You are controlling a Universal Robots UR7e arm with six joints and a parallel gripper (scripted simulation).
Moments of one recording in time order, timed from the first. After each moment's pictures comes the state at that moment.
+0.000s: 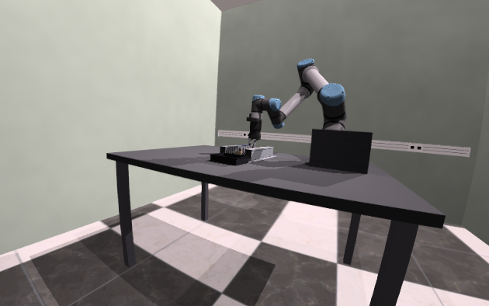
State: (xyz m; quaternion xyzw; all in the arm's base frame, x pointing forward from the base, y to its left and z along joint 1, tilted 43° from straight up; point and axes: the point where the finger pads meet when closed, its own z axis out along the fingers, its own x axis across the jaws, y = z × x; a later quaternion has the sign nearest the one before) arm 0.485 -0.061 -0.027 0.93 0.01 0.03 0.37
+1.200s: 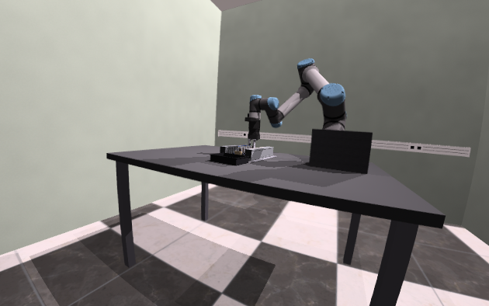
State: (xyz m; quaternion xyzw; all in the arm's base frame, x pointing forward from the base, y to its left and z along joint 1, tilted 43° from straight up) arm 0.487 -0.061 -0.027 0.93 0.00 0.00 0.37
